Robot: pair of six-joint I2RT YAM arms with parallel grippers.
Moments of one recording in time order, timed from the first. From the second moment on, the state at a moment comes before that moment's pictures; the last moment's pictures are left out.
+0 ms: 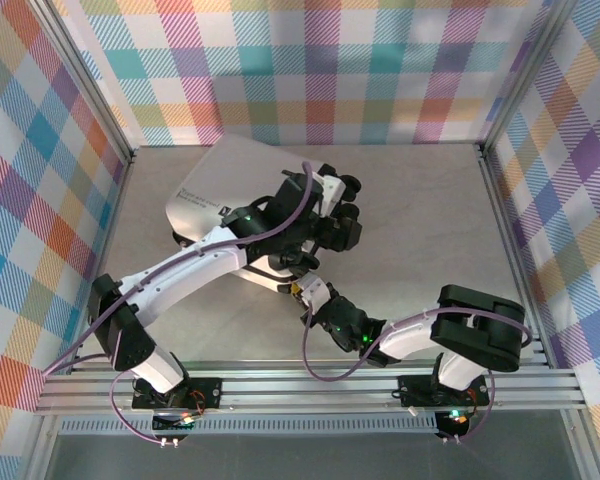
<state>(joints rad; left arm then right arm) -0.89 1.59 1.51 -0.55 0.02 -0.36 1.20 1.57 0.38 0.98 0.47 -0.03</state>
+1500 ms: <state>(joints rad) -0.86 1.50 1.25 -0.31 -0.06 -0.48 0.70 1.53 0.51 0.72 0.12 0.03</state>
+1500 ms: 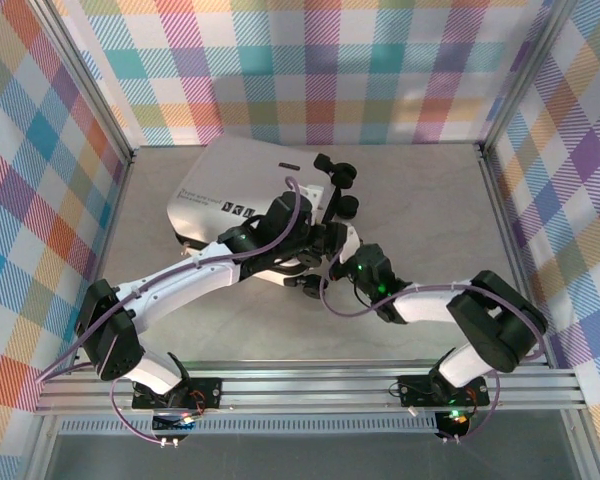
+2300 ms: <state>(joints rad) -0.88 1.34 1.22 -0.58 0.02 -0.42 0.70 1.44 0.46 0.66 0.28 0.21</state>
